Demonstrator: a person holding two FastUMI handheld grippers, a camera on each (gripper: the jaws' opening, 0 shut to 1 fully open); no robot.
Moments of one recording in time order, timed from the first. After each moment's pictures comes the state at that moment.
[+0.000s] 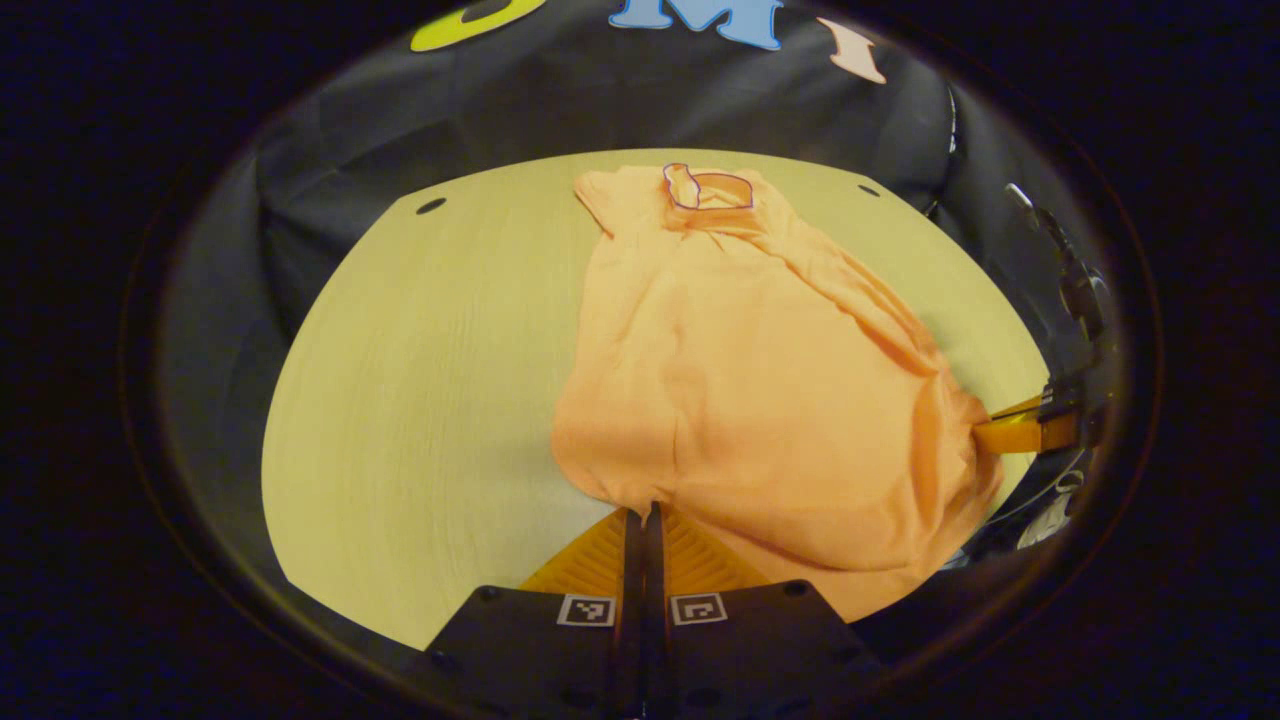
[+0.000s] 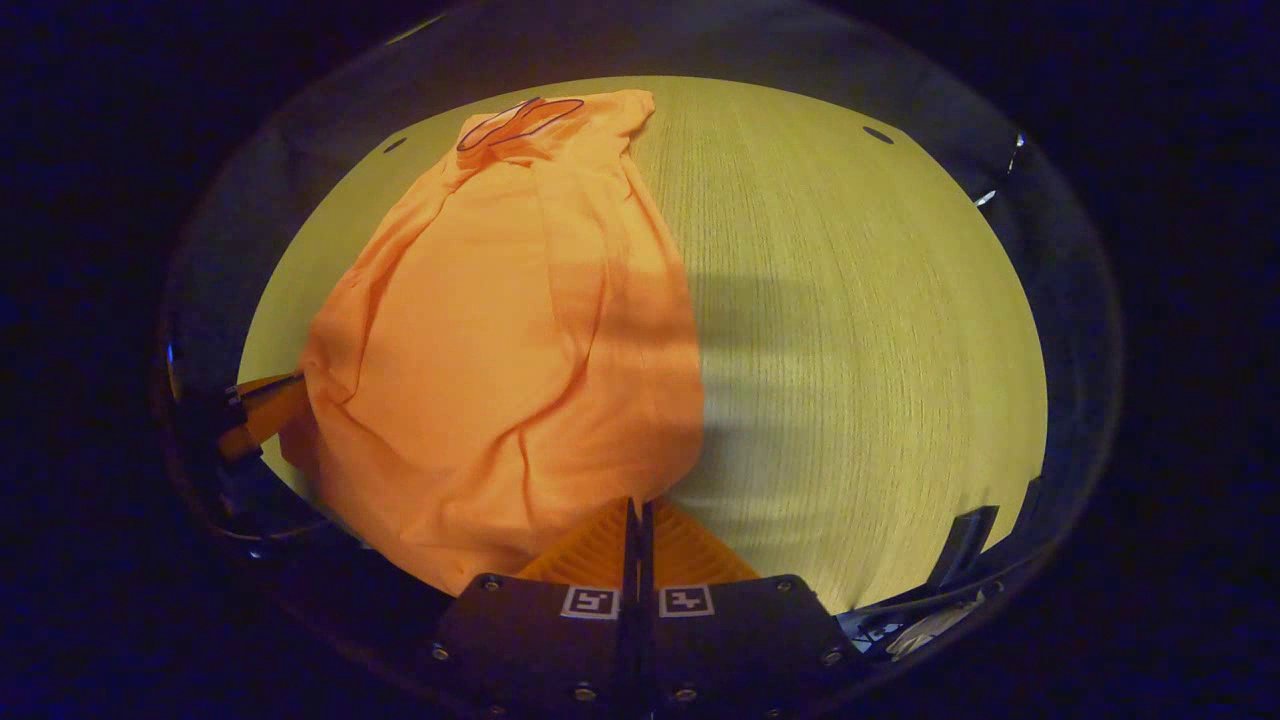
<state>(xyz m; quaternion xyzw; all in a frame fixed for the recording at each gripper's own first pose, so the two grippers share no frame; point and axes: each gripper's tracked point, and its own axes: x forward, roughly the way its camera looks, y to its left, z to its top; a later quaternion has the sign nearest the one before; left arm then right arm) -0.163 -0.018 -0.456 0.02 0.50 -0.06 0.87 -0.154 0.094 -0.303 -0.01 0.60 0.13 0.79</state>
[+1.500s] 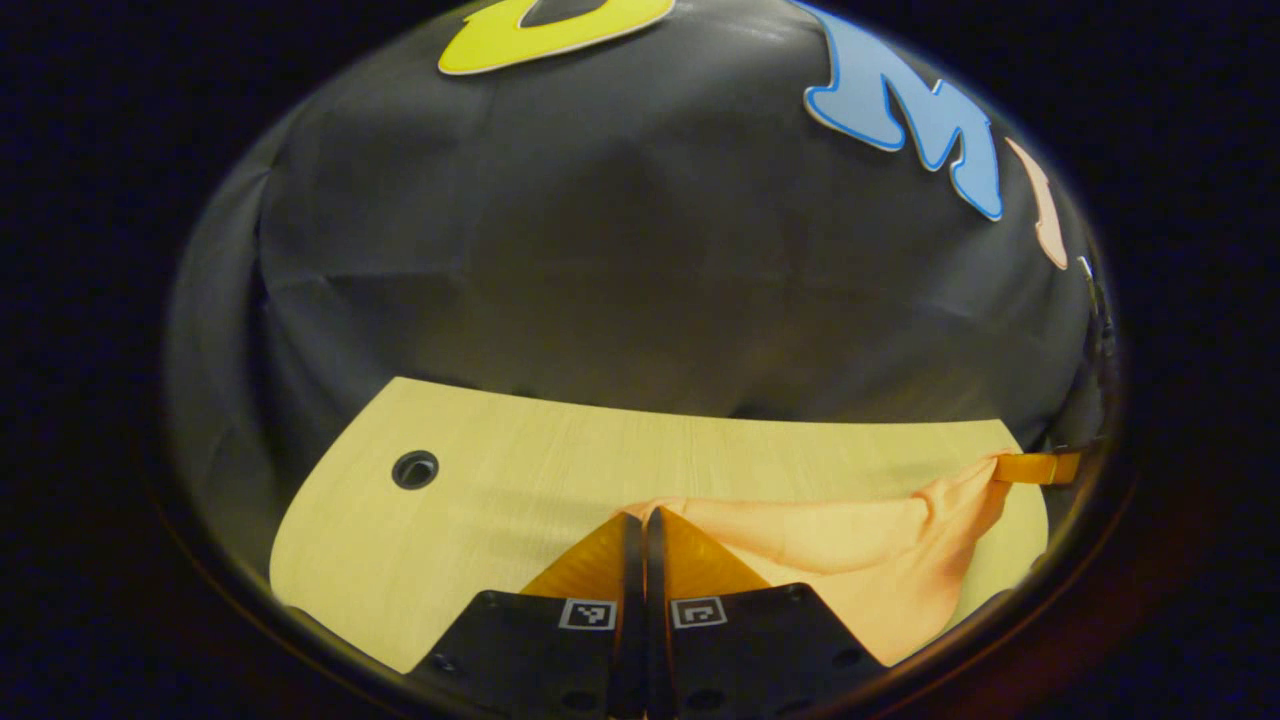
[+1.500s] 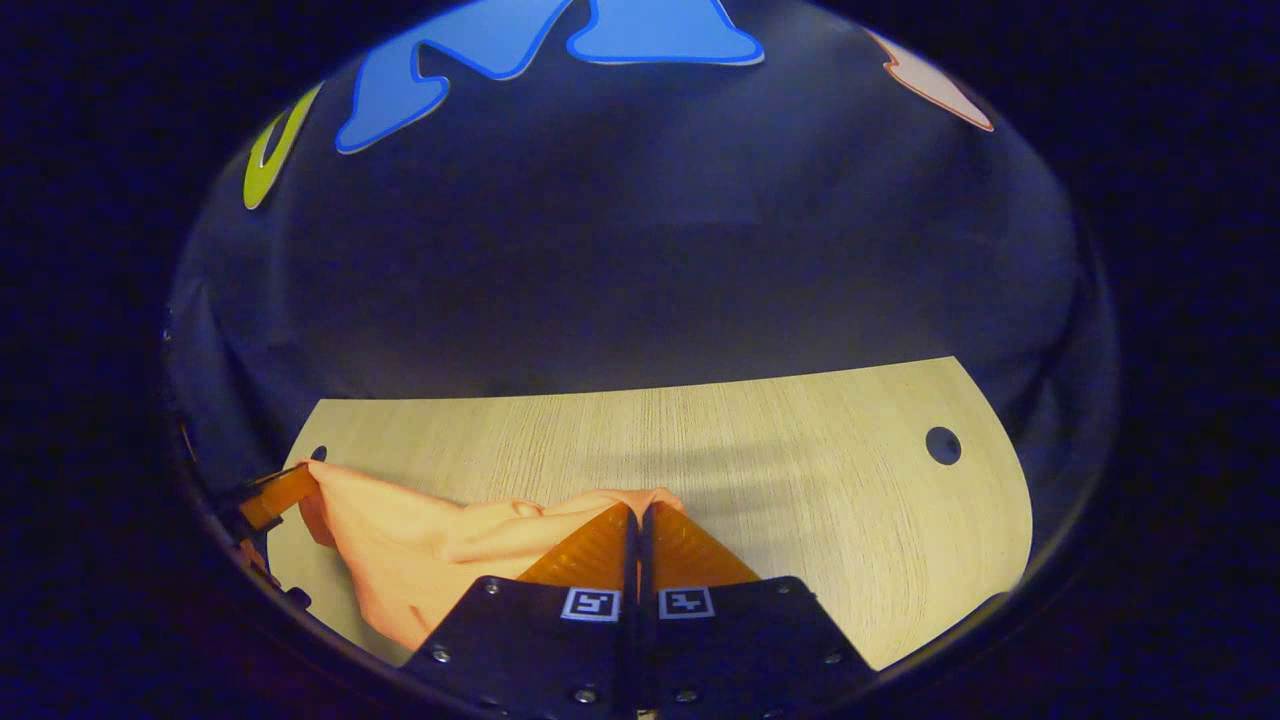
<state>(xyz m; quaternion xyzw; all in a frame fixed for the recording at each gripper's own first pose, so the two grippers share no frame) 0.334 0.047 -0.401 -0.05 0.32 0.03 0.95 0.318 0.137 -0.208 0.07 0.37 0.09 0.92</state>
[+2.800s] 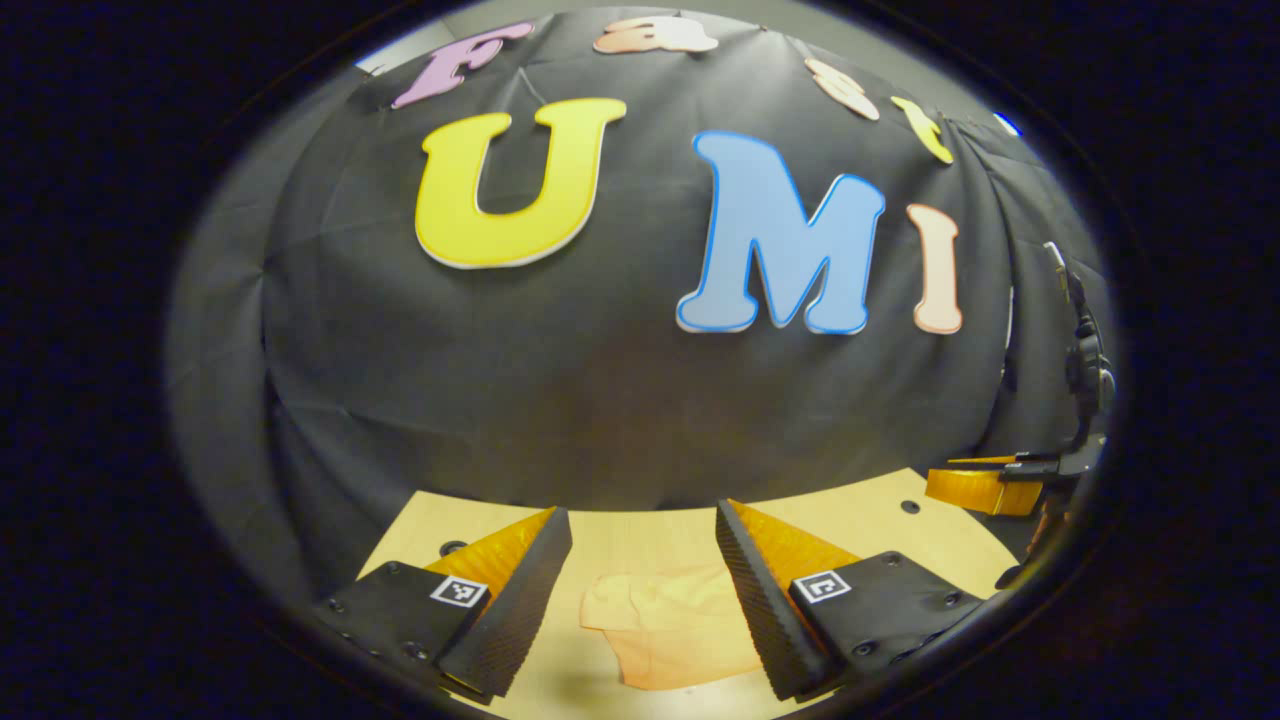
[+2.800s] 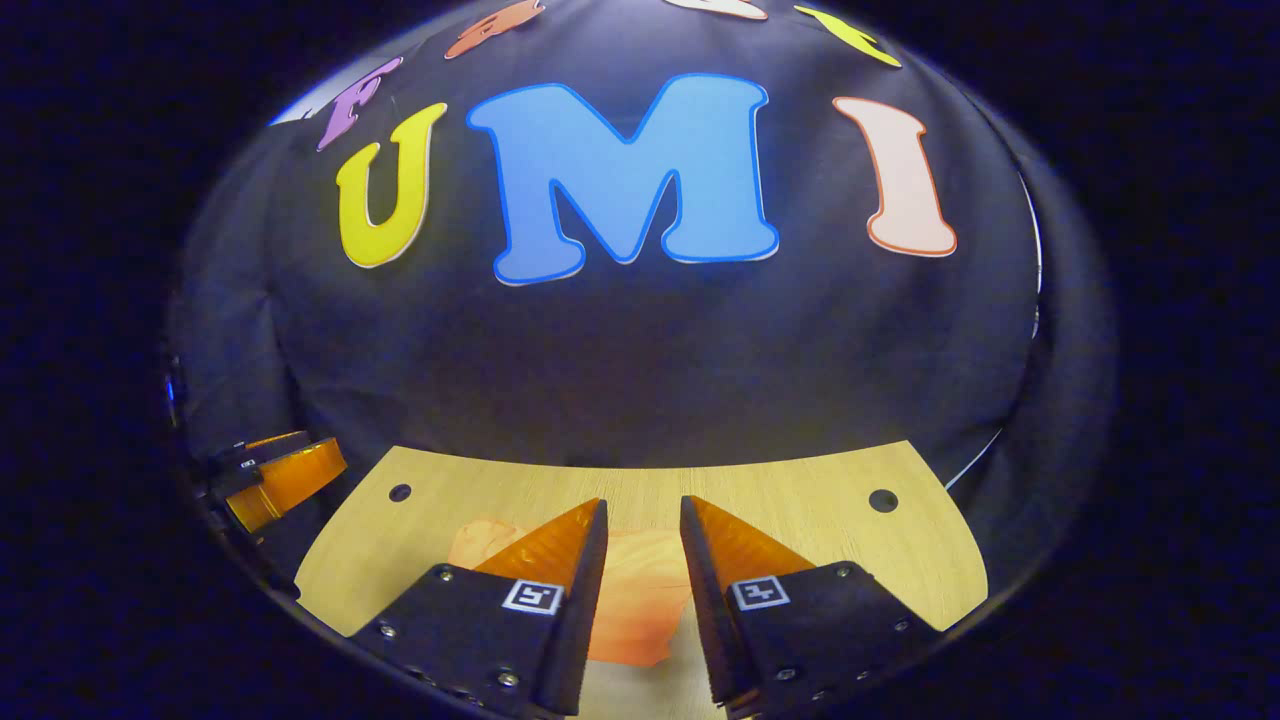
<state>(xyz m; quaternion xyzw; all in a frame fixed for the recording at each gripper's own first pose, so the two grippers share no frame) 0.181 -0.002 -0.121 -0.02 0.14 -0.04 0.99 0.228 0.134 -0.072 0.05 0.19 0.11 0.97</state>
